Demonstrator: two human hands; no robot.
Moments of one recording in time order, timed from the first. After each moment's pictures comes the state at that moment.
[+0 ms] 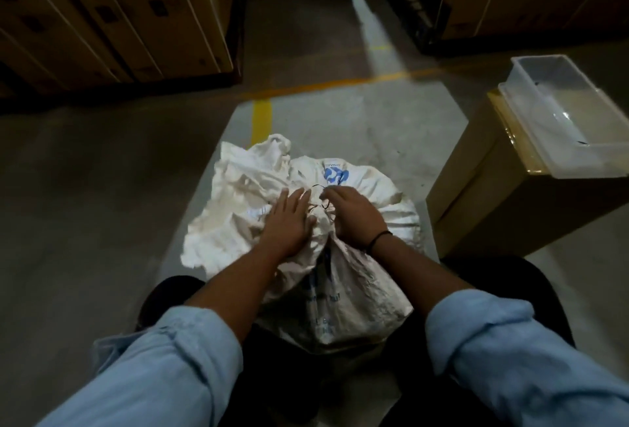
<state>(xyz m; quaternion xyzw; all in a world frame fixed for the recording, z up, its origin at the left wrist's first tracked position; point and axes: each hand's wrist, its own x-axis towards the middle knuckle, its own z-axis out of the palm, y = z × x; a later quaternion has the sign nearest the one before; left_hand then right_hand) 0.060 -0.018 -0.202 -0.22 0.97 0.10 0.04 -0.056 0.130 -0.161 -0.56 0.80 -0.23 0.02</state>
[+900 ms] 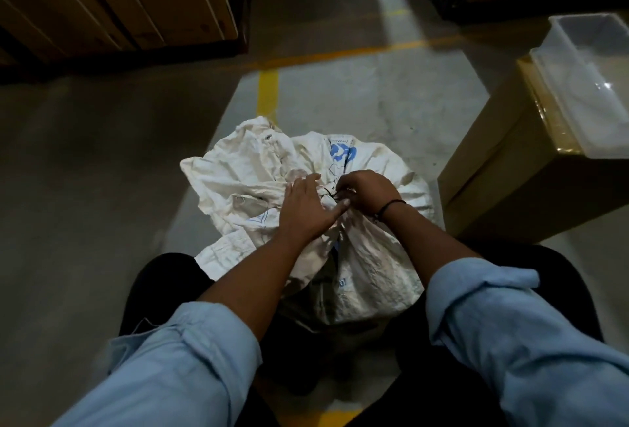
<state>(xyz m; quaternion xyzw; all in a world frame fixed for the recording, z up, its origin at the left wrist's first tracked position) 0.043 0.018 -0.218 -0.32 0.92 0.21 -0.06 -0.098 0.121 -0.194 -0.48 0.84 -0.17 0.16</state>
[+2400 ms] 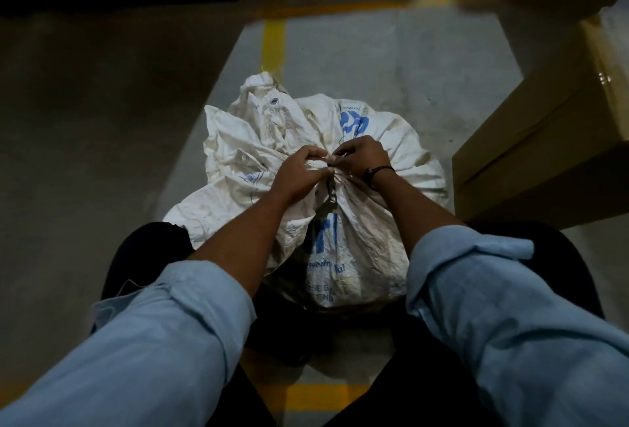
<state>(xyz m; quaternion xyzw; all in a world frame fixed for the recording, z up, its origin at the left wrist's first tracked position) 0.043 -0.034 -0.247 -0.33 0.80 0.50 -0.08 -0.097 0.068 -0.226 -0.30 0.85 -0.32 0.27</state>
